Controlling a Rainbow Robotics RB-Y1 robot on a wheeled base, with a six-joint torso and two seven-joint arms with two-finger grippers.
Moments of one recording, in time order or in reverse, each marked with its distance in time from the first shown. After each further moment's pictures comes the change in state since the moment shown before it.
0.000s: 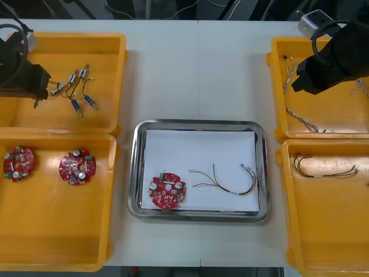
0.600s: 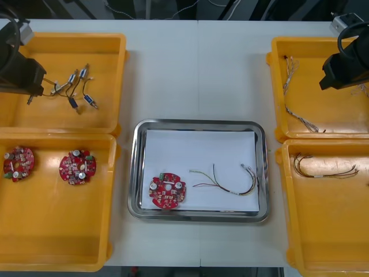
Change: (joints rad) right arm -0.035 -0.013 -0.066 0.222 0.160 0.000 0.002; left arm 0.000 0.000 0.038 -0.131 0.009 0.110 0.000
